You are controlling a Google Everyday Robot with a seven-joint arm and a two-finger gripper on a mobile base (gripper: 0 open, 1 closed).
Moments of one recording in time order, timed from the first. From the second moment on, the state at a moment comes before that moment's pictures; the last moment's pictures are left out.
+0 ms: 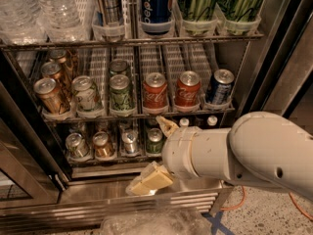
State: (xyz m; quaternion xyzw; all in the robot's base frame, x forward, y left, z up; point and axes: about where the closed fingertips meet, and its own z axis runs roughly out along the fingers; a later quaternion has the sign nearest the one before) arm 0.409 0.020 0.817 -0.54 0.70 0.17 0.43
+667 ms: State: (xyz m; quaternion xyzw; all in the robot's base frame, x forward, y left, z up) arm 0.426 0.013 0.740 -0.48 0.71 0.18 0.48
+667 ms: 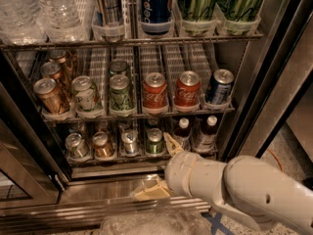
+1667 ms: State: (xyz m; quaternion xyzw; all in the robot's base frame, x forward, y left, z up) arm 0.469 0.064 0.689 -0.49 0.62 0.09 0.60
